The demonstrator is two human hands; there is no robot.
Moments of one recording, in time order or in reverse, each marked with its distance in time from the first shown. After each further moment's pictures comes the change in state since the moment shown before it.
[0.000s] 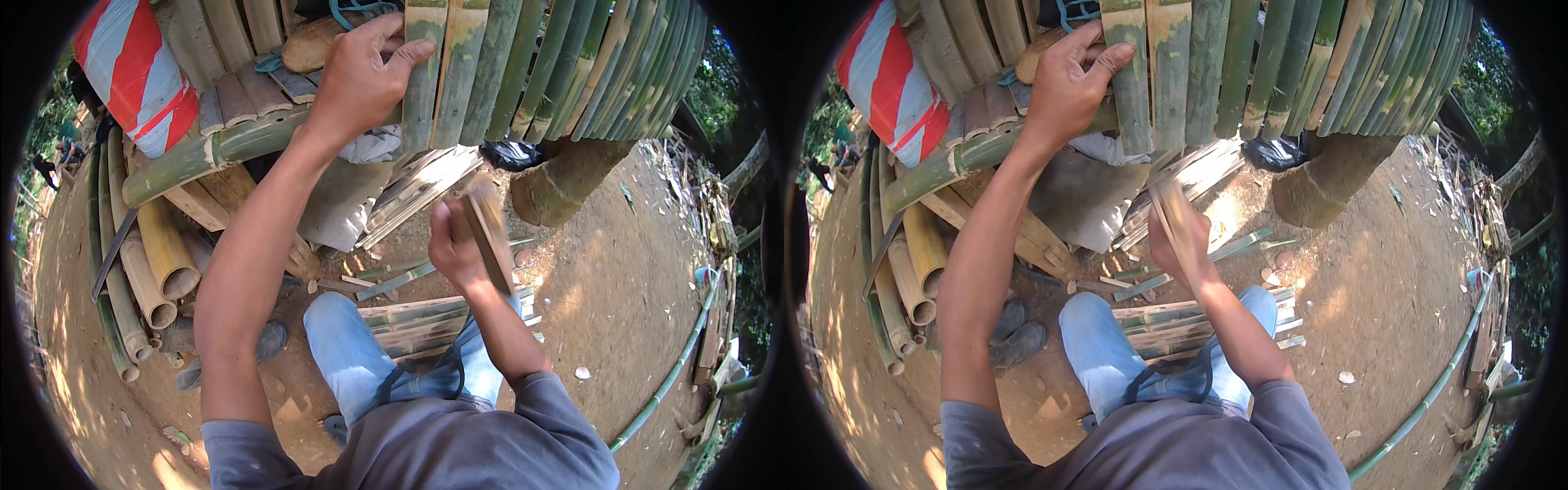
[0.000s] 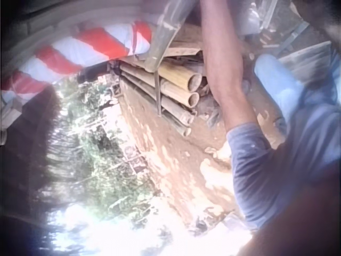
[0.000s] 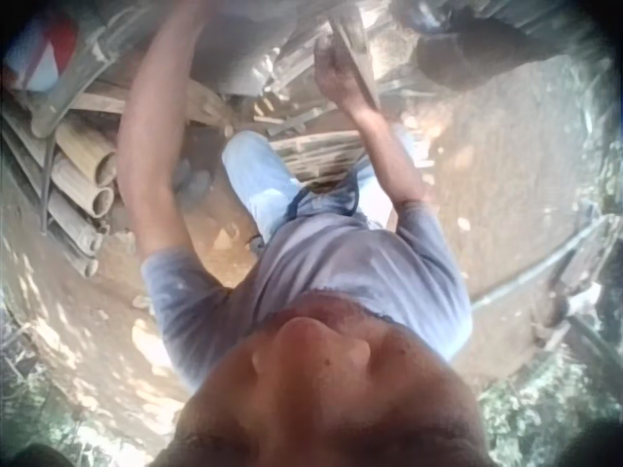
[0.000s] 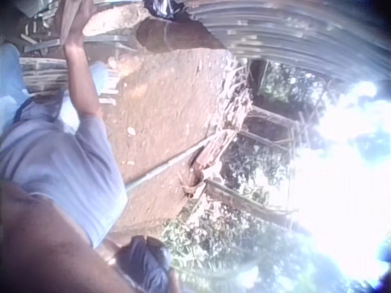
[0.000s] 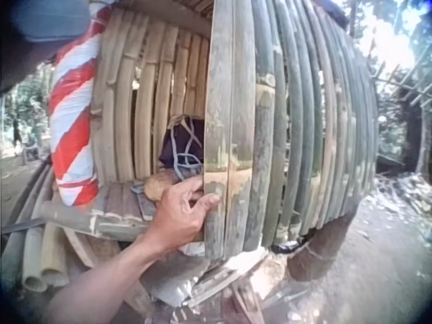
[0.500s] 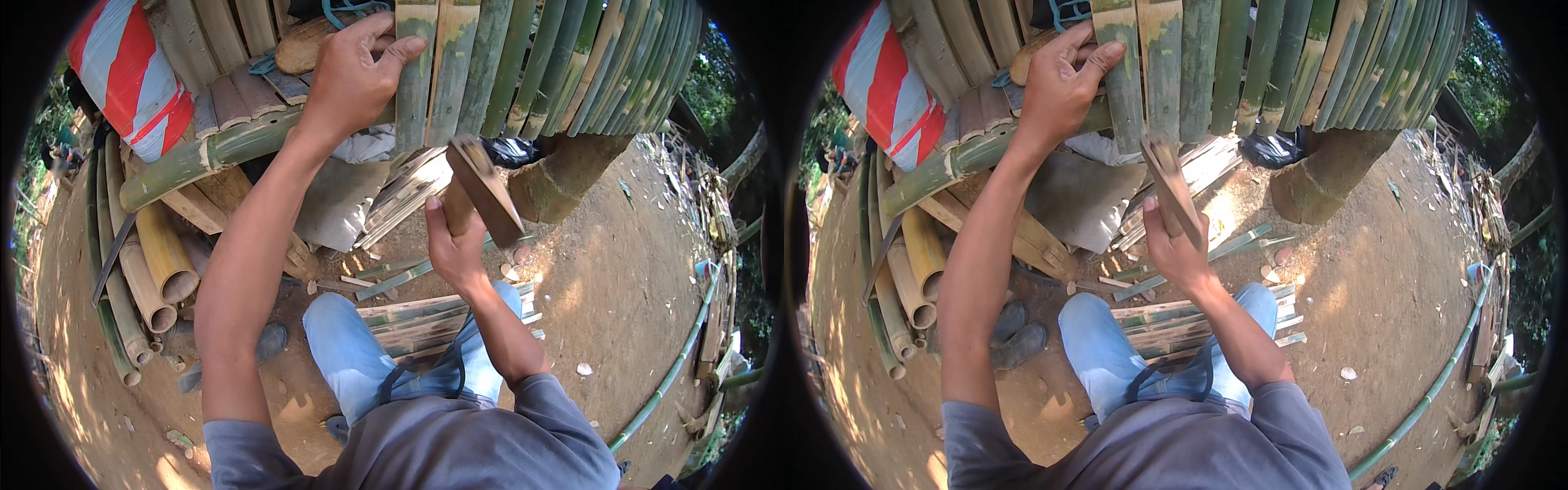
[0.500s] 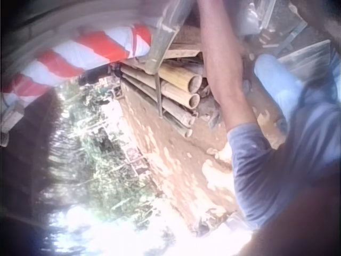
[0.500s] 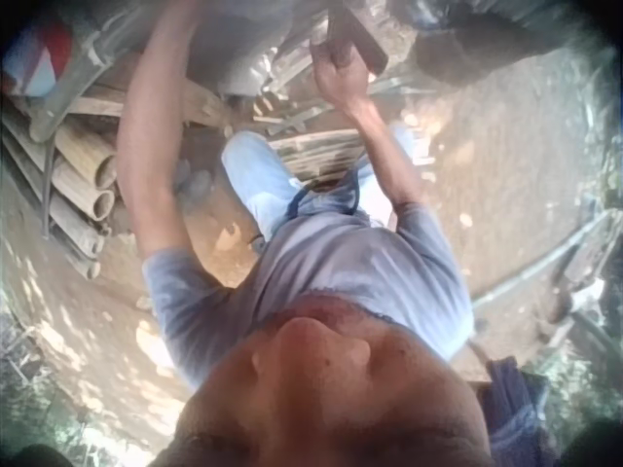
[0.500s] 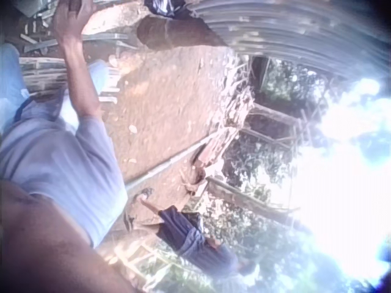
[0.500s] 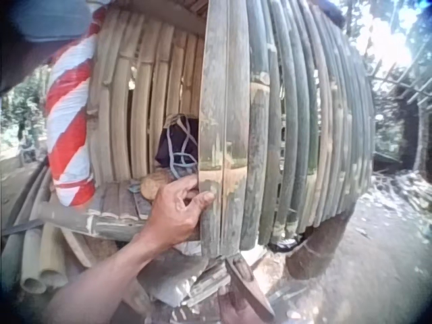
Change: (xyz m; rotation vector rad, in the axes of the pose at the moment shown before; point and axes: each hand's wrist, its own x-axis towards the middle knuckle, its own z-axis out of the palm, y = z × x) left_hand -0.002 0.004 -0.010 0.003 -0.051 -0.095; right_hand -0.005 -0.016 -0.001 0.043 0.042 0.009
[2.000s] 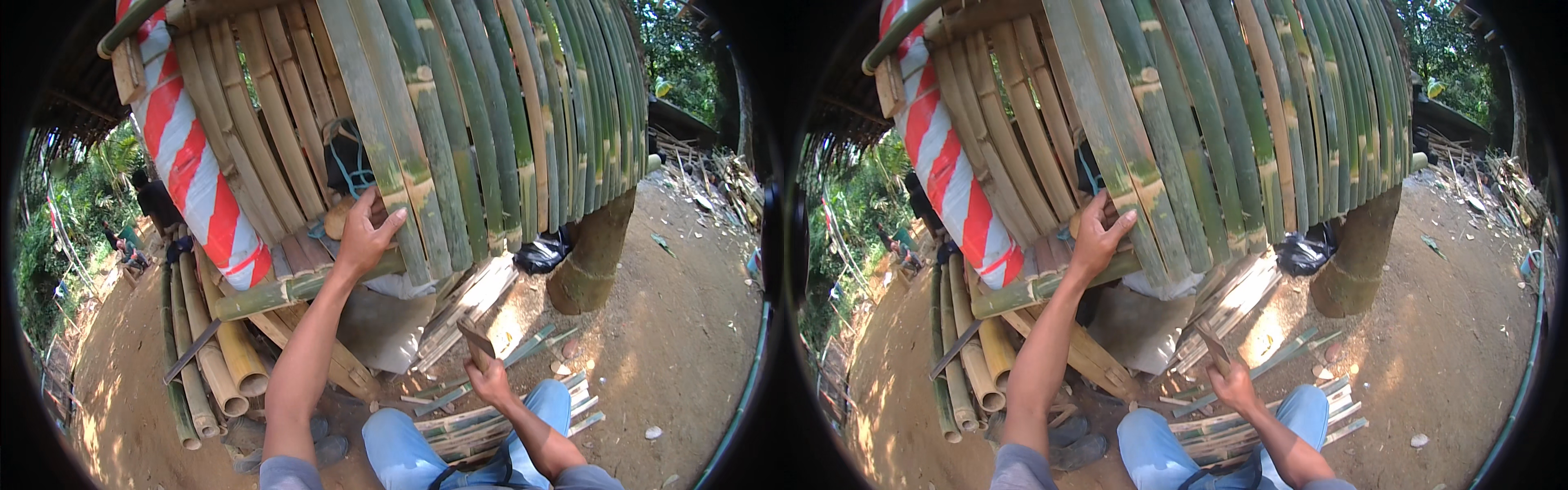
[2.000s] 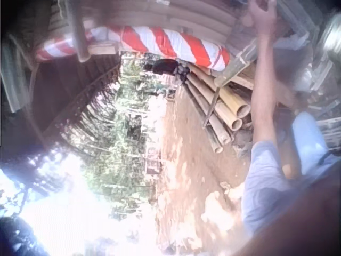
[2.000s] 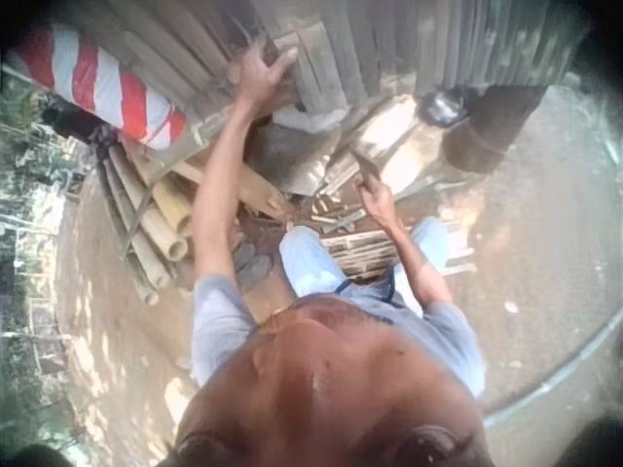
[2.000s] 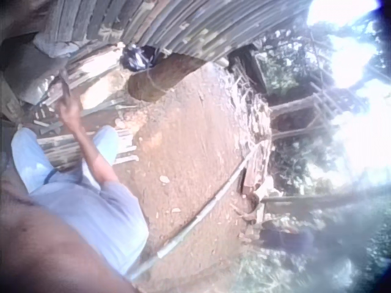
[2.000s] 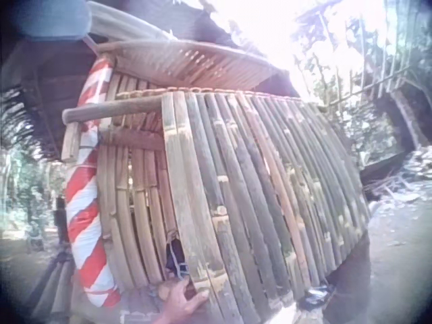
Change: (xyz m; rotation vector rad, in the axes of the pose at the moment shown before) left_hand 0.017 0.022 -0.009 -0.203 -0.194 -0.115; right_hand -0.089 0.062 -0.049 -0.068 -0.127 0.303
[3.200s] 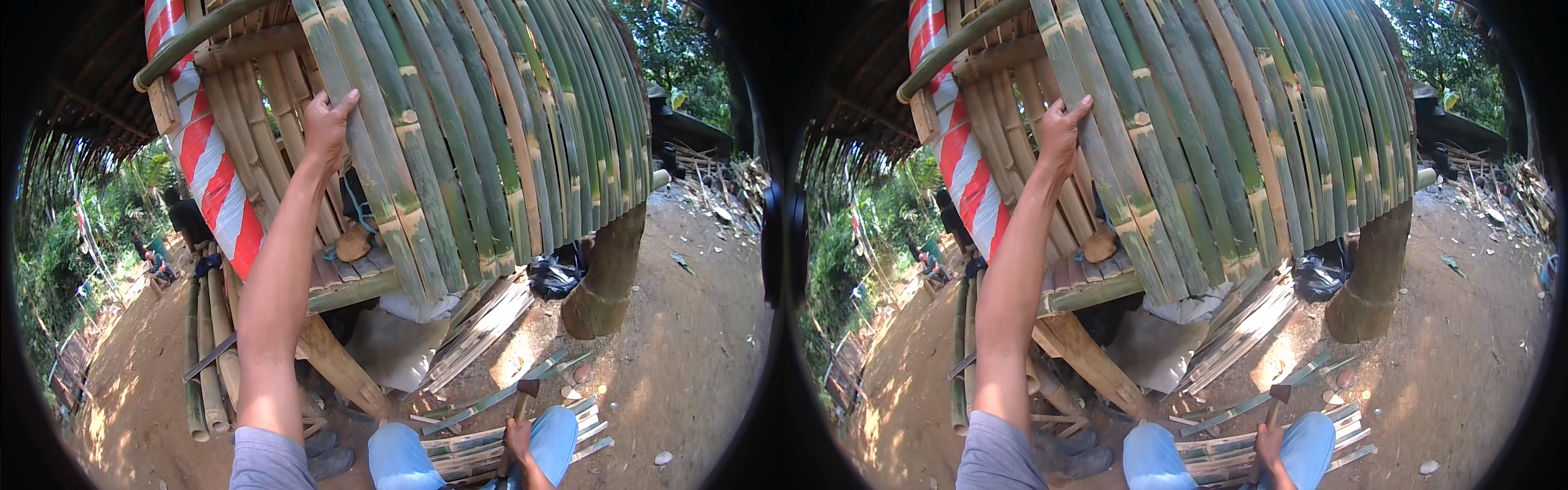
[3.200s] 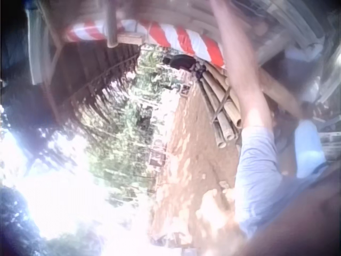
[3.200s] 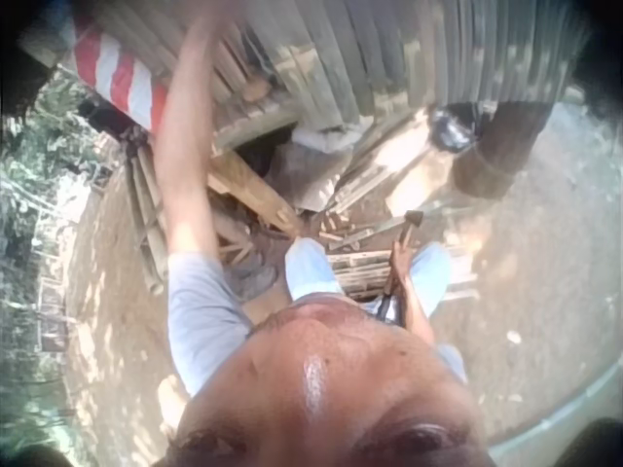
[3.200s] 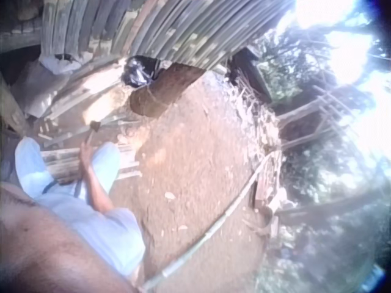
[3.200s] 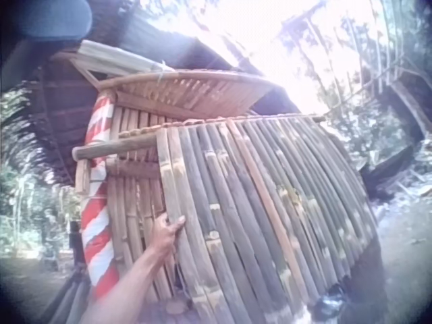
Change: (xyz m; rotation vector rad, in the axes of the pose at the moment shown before) left_hand 0.155 0.127 -0.029 0.008 0.277 0.213; right_hand -0.115 0.169 -0.021 0.379 0.238 0.691
